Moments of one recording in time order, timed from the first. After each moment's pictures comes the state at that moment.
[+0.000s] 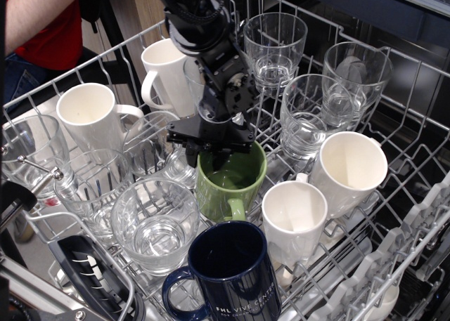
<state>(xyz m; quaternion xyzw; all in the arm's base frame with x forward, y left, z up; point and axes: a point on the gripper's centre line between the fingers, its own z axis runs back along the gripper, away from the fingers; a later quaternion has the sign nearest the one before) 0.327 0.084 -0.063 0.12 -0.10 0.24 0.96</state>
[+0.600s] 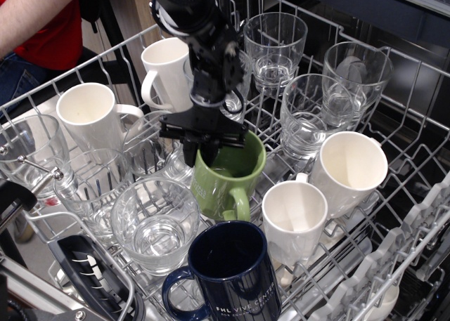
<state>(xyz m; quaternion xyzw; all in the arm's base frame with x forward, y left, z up) 0.322 0.087 -0.051 0.08 -0.01 0.25 0.97</state>
